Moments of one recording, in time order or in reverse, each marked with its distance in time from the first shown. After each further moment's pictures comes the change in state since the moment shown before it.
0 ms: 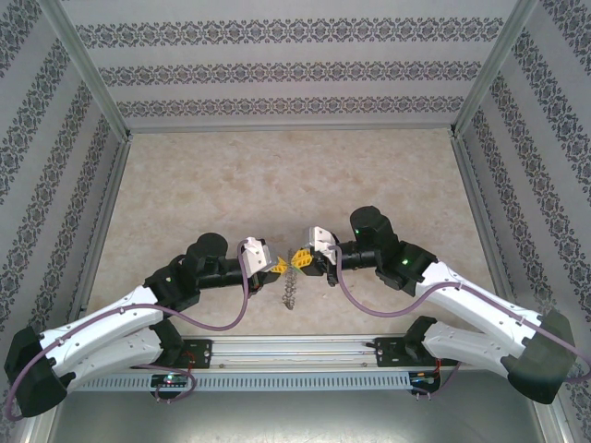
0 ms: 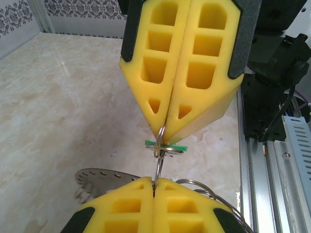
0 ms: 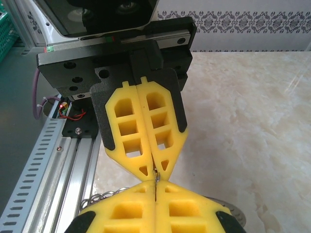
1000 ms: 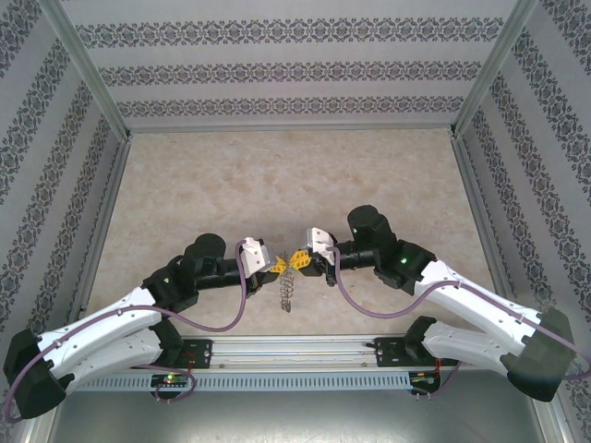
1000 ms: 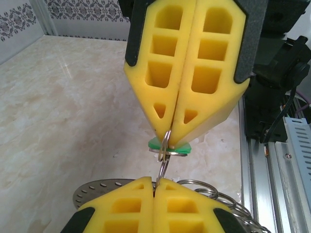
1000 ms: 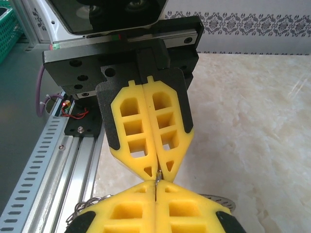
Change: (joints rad) left arm 0.000 -0.018 -0.001 -0.007 -0.009 0.000; right arm 0.015 0.013 0.021 -0.020 0.002 -0.024
